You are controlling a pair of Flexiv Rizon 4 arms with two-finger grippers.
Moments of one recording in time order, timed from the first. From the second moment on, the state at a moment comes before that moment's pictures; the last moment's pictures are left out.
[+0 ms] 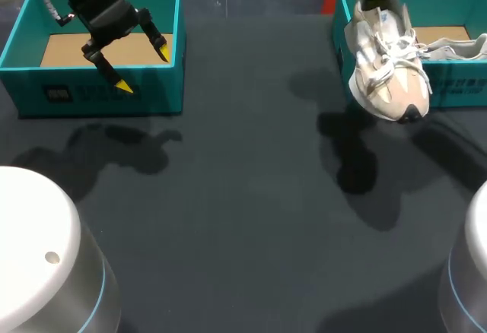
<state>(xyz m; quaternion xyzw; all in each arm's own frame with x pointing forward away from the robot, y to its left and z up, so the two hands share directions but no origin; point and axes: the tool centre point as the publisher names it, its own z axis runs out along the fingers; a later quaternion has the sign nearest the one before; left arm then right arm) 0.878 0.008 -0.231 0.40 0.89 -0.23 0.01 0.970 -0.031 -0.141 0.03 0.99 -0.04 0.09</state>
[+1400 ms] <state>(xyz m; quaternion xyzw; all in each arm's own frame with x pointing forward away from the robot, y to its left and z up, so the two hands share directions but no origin) 0.878 0.008 -0.231 0.40 0.89 -0.23 0.01 1.135 -0.208 -0.098 0.05 0.98 -0.11 0.14</state>
